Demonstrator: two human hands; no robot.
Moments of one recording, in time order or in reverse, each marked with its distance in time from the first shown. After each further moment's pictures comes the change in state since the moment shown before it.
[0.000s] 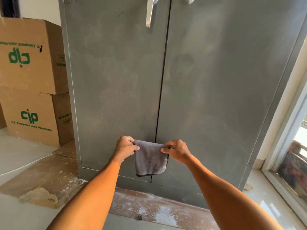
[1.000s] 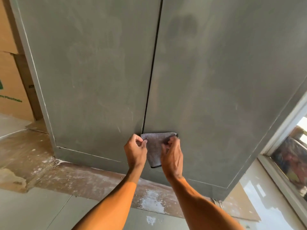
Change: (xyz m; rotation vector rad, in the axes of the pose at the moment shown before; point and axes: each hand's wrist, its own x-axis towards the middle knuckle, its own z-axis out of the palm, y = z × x) left_hand -0.008 -0.078 0.163 -0.085 0.449 0.193; right_hand -0.014 0.094 0.102 0.084 0.531 -0.096
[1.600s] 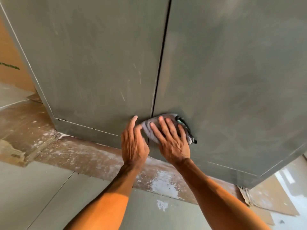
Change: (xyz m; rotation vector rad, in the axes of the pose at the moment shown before) left_hand -0.020 -0.131 0.001 0.482 0.004 0.460; right_hand -0.018 0.096 0.094 -0.695 -0.033 -0.829
